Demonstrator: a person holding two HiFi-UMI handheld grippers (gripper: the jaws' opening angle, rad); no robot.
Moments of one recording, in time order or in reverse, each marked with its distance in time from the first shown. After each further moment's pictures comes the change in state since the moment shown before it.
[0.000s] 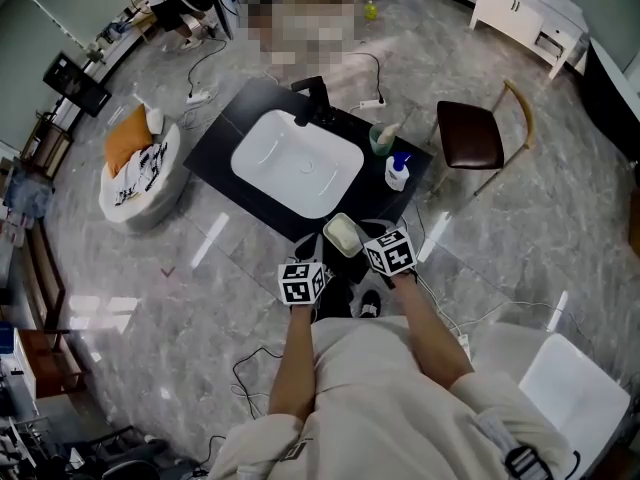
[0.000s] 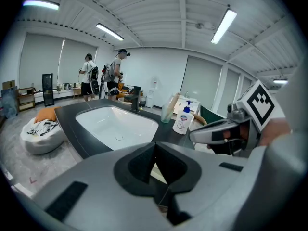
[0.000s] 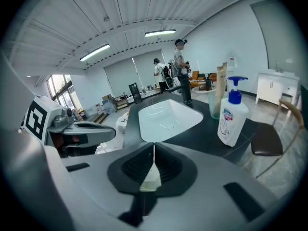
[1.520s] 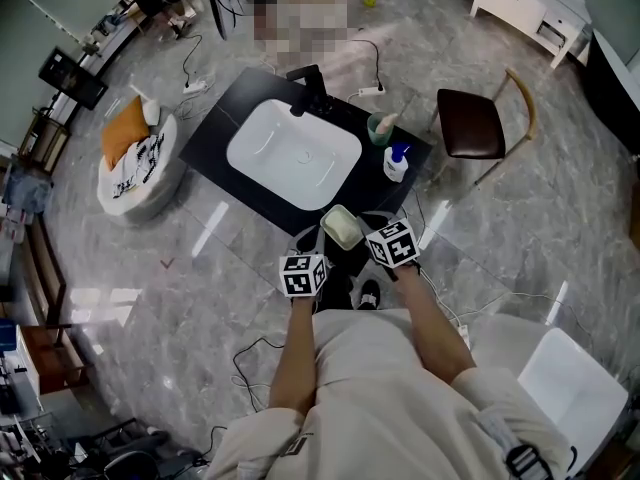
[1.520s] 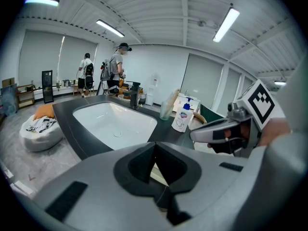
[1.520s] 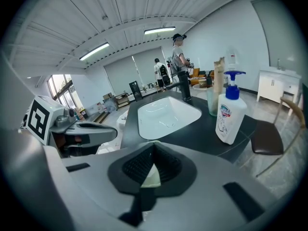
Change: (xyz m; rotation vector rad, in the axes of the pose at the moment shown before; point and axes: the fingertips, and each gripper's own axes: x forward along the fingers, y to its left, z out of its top) left arm 0.009 -0.008 -0.006 -0.017 0.034 -0.007; right arm -0.003 -0.009 -0.005 0.008 0.029 0.016
